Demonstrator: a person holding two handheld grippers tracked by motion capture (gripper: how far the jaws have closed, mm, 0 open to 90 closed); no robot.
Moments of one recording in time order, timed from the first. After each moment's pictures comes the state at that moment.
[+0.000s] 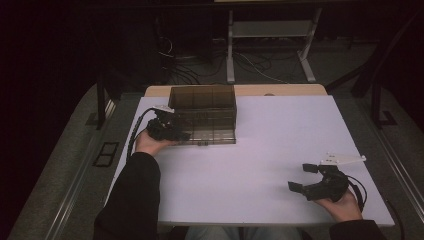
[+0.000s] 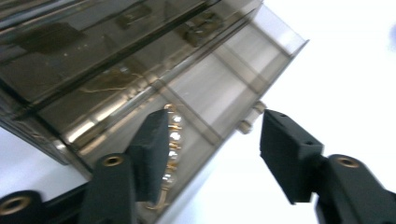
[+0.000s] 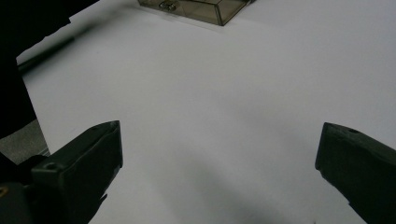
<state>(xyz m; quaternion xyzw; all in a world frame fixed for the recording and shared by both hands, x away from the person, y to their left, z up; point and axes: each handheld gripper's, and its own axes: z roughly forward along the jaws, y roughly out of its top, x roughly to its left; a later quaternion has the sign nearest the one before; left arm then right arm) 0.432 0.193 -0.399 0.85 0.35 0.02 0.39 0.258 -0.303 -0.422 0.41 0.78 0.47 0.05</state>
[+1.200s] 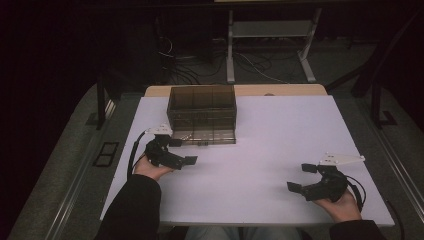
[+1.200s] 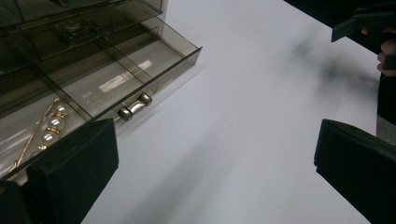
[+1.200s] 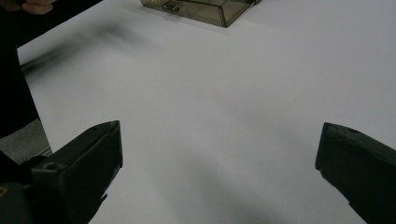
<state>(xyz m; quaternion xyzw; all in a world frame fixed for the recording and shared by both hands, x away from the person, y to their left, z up) 0.342 0.177 -0.389 0.82 0.32 0.02 0.47 0.258 -0.300 -0.421 0.40 0.78 0.47 0.05</state>
